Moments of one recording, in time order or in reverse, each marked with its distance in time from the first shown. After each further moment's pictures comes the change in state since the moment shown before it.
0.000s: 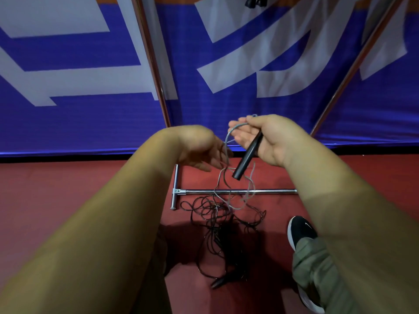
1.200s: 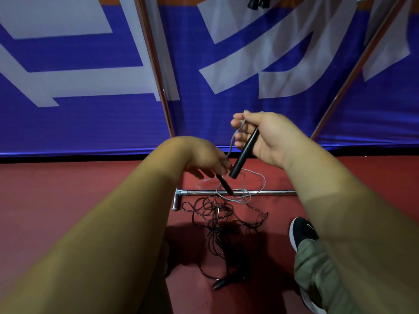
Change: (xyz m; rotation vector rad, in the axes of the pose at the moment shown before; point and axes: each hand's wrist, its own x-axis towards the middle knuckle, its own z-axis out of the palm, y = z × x) left_hand 0.005 -0.010 0.010 0.379 0.016 -0.004; right_hand -0.003 0.002 0.006 -0.178 -0.049 -0.090
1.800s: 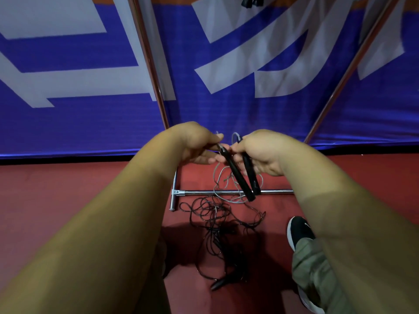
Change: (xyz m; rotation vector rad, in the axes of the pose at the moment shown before) left_hand -0.001 0.016 -0.010 -0.731 0.173 -0.028; right_hand 0.006 0.021 -0.013 -0.590 -0.033 0.270
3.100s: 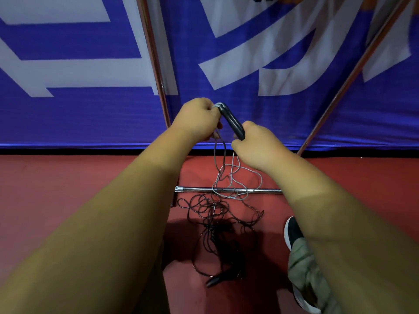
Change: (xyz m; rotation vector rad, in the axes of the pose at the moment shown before) left_hand -0.003 0.010 0.001 0.360 0.457 0.510; right_hand -0.009 -0.001 0.010 -0.675 0.406 -0.390
